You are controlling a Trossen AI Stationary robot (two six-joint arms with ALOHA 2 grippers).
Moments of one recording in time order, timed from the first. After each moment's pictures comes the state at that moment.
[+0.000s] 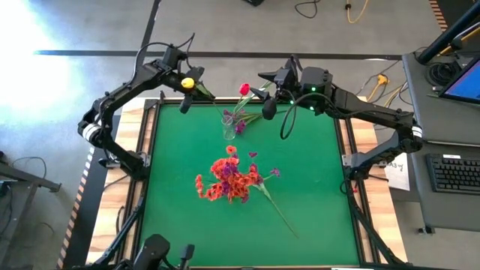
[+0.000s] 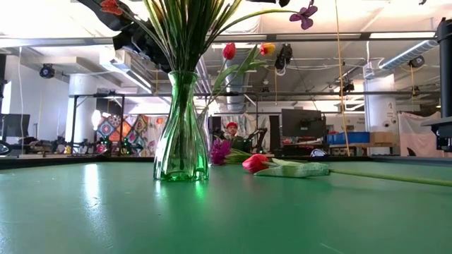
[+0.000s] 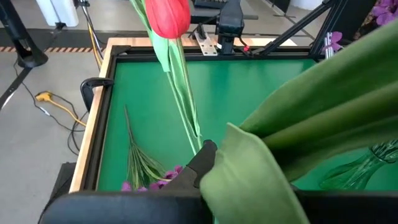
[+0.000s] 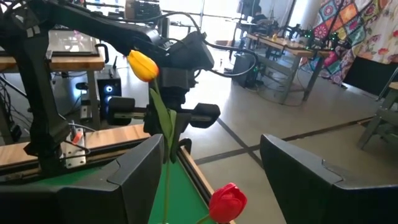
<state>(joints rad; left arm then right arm) 0.95 1.53 1.36 -0.69 1.00 0.71 -0.29 1.42 1.52 -0.21 0.19 -0.12</state>
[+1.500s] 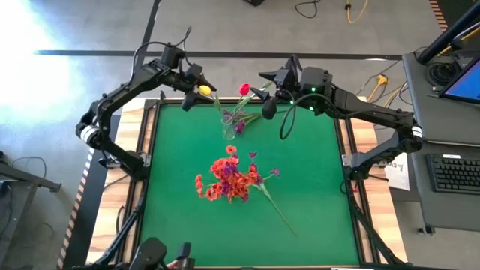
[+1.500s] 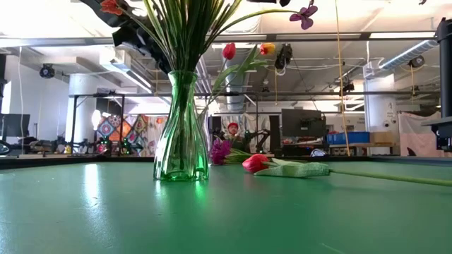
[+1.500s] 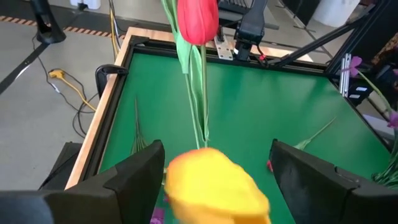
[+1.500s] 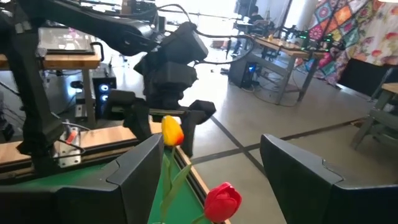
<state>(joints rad) 0.94 1.50 1.36 -0.64 0.92 0.50 -0.29 1.42 1.52 -0.21 0.21 -0.13</state>
